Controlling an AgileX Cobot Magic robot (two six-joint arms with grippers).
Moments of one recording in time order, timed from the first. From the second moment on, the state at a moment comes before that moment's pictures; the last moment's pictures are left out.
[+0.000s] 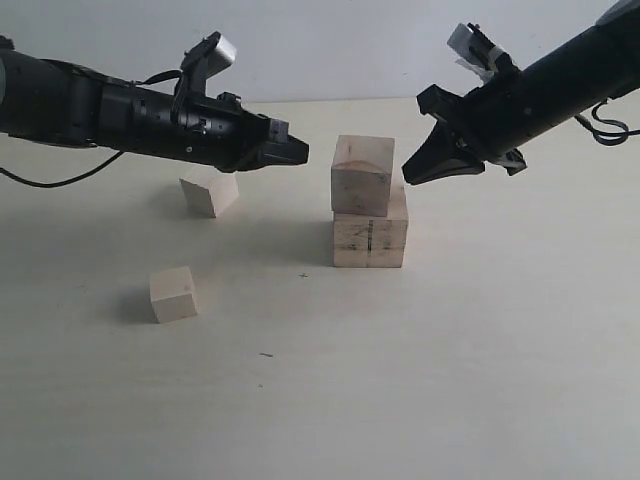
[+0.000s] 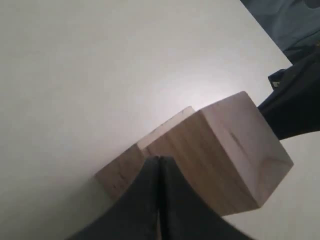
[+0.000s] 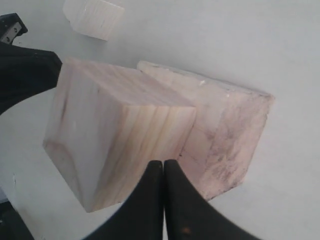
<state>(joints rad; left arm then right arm) -0.35 2.08 -1.28 -1.60 0.75 1.44 -0.05 2.01 -1.34 0.96 1.03 -0.66</state>
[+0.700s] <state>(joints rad) -0.44 2.14 -1.28 -1.64 0.71 1.48 -0.05 2.01 -1.34 0.99 1.03 -0.66</state>
